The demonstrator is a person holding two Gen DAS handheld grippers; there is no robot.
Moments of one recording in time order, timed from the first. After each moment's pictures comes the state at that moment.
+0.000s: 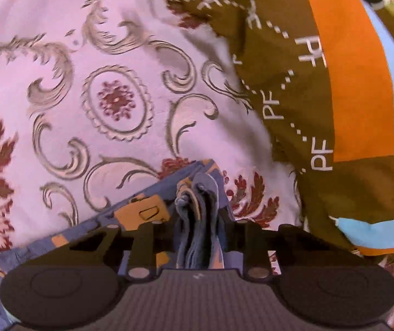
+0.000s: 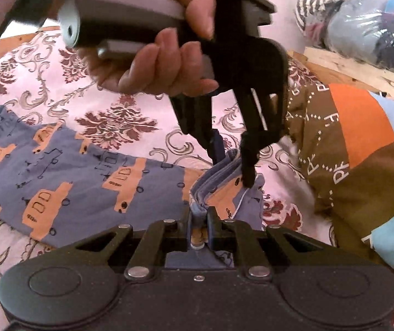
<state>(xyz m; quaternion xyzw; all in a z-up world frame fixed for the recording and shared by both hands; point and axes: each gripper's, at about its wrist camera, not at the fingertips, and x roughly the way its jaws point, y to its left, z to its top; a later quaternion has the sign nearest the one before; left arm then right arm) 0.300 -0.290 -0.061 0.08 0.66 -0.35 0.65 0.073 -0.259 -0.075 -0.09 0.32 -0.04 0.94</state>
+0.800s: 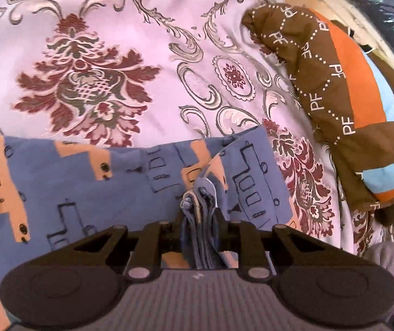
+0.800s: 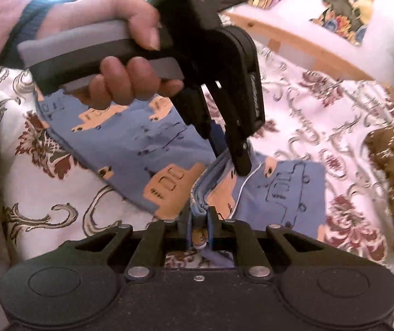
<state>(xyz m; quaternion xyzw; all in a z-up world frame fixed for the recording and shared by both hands) 0.273 -0.096 -0.081 -0.01 0.57 -0.36 0.74 0.070 -0.165 -0.095 -0.16 0.36 0.13 0.91</state>
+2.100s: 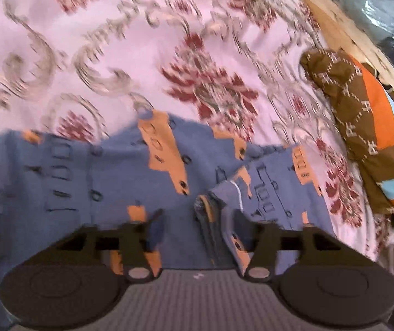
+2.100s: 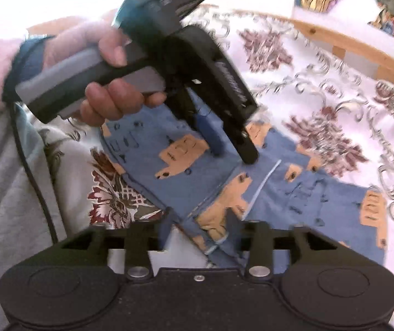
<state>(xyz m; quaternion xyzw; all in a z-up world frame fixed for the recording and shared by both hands) 0.272 0.047 -0.059 -0.03 0.54 -0.29 0.79 0.089 -0.104 -0.078 -0.10 0.34 0.23 0.90</state>
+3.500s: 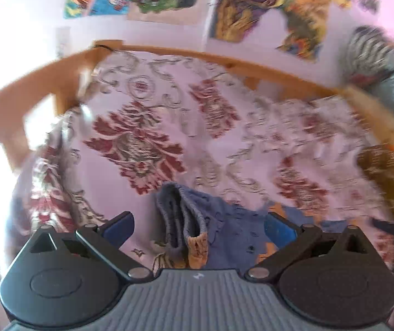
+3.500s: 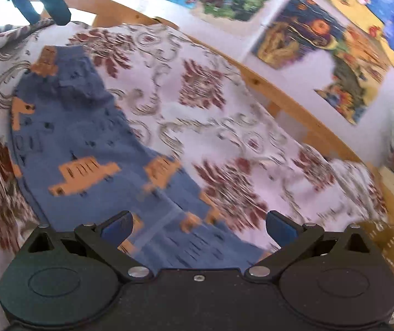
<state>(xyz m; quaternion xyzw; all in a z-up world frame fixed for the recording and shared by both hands) 0.164 0.206 0.032 -0.04 0.33 -0.13 0.93 0.118 -0.063 -0.083 -0.28 0.24 0.10 0.92</state>
